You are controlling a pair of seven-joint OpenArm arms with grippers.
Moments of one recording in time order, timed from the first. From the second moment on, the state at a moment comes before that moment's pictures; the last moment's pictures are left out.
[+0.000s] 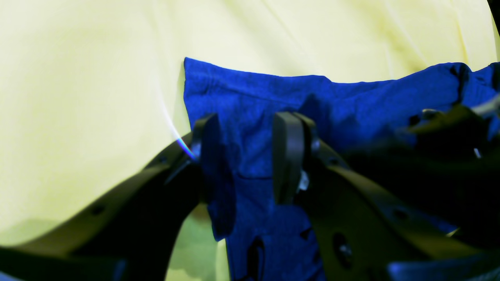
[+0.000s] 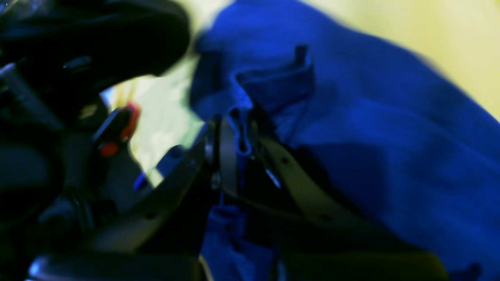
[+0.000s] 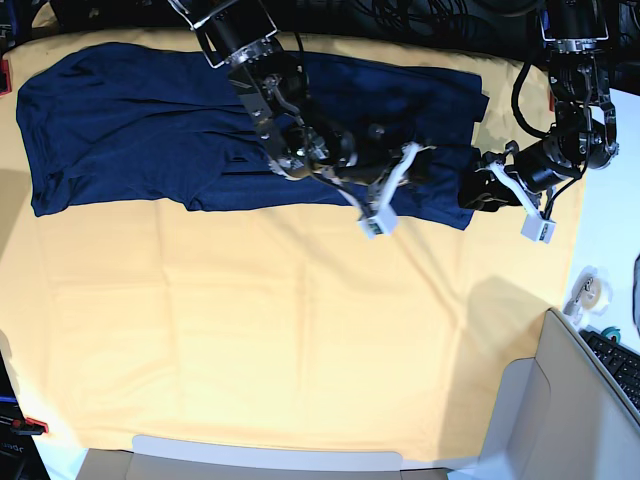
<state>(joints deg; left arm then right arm) 7.1 -25.8 -13.6 90.7 -54.2 -23.4 56.6 5.9 -6.8 -32.4 84.8 36.3 4.2 -53.1</state>
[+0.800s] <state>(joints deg) 7.6 -25.6 -21.1 90.7 -54.2 -23.6 56.9 9.1 -5.7 -42.3 82.5 36.3 4.2 -53.3</state>
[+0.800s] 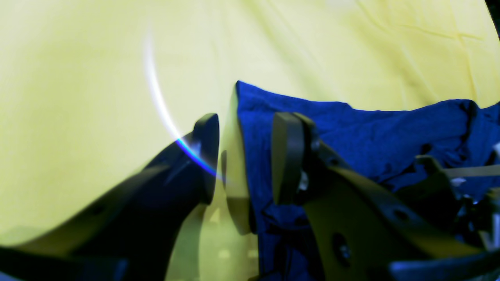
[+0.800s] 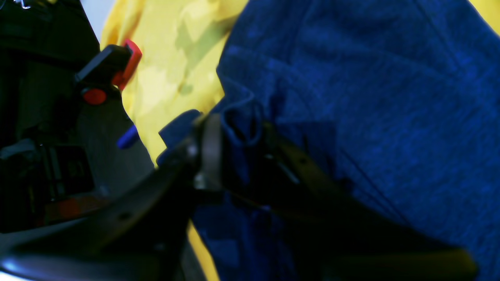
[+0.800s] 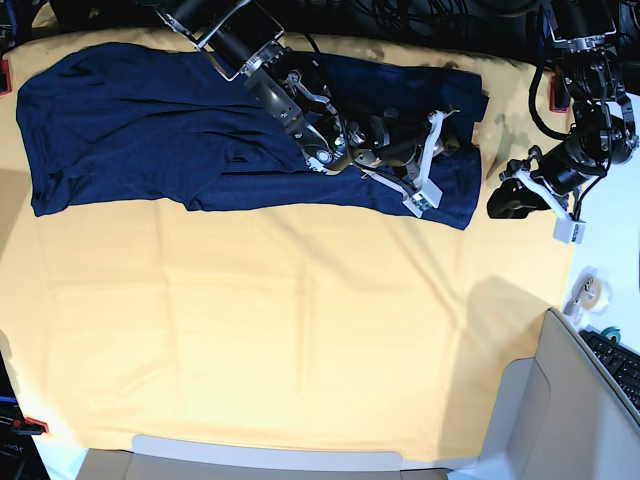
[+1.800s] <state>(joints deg) 14.9 -25.9 -21.2 85.4 -55.0 -24.0 59.2 -1.0 5.8 0.1 105.0 36.8 4.0 -53.4</state>
